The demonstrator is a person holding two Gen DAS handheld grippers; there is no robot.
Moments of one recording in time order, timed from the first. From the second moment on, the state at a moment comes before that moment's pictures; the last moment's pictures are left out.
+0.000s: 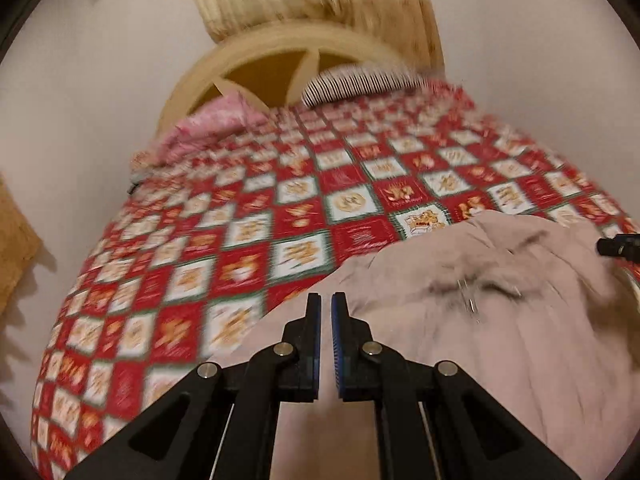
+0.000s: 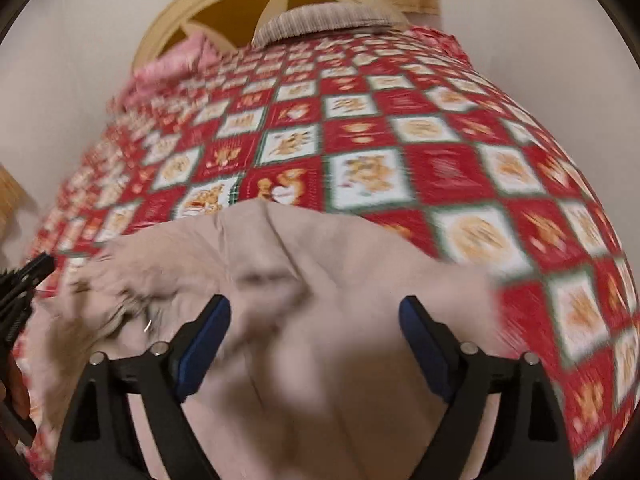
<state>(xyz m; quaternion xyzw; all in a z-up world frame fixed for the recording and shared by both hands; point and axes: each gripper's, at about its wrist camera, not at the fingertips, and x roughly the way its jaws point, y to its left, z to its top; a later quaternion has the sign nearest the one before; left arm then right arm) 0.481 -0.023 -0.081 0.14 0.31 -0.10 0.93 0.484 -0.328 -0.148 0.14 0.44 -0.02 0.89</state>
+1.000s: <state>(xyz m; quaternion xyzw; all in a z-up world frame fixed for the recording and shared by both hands) 0.184 0.108 -0.206 -0.08 0.39 -0.18 0.90 0.127 -0.335 -0.207 0.17 0.46 0.00 0.87</state>
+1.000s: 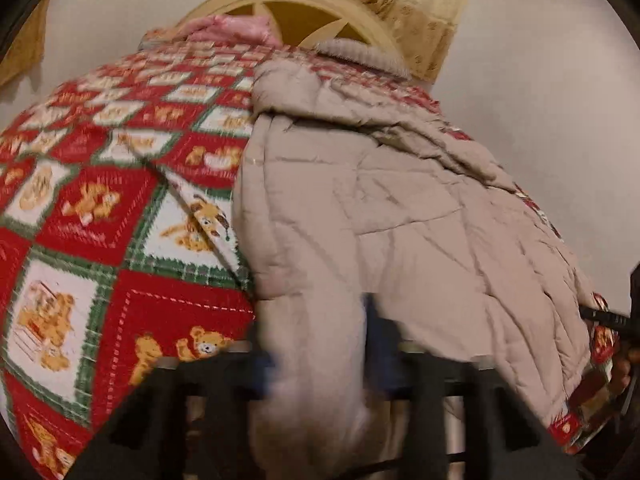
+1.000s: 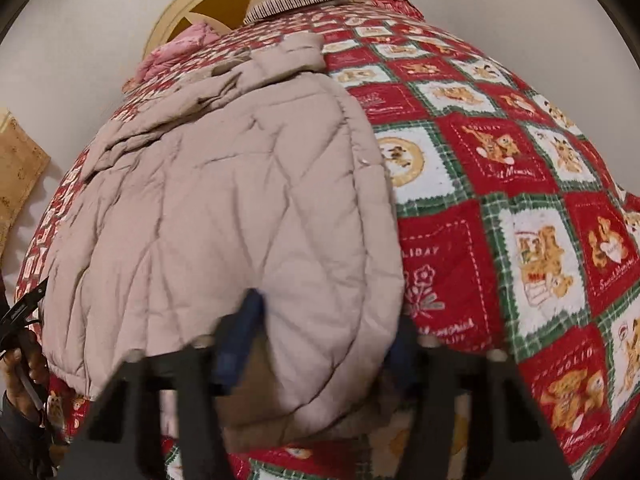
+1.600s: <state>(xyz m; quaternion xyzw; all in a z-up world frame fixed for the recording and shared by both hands) 0.084 0.148 -0.020 -0.16 0.23 -0.34 0.90 0.022 -0.354 -0.049 0.25 0.32 0.12 0.91</state>
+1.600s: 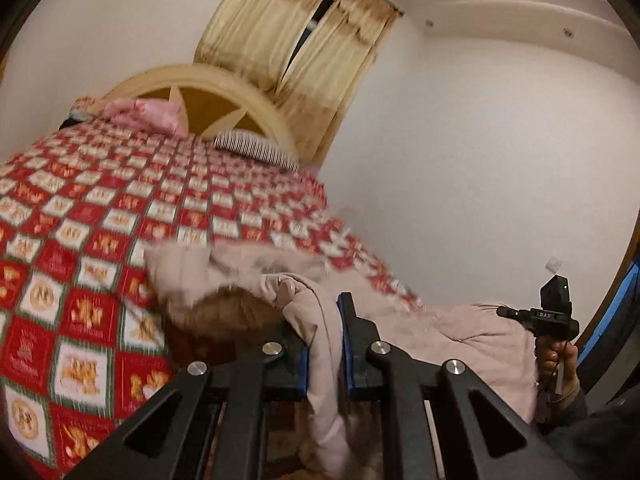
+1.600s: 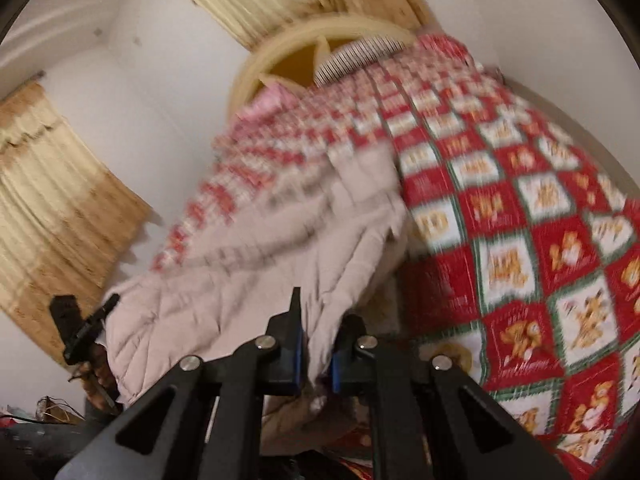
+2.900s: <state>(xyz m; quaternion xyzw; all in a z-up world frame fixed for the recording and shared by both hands) 0.292 0.020 -0.055 0.09 0.26 -0.15 0.95 0.368 -0.337 -0.119 0.29 0.34 -0.02 0.90</state>
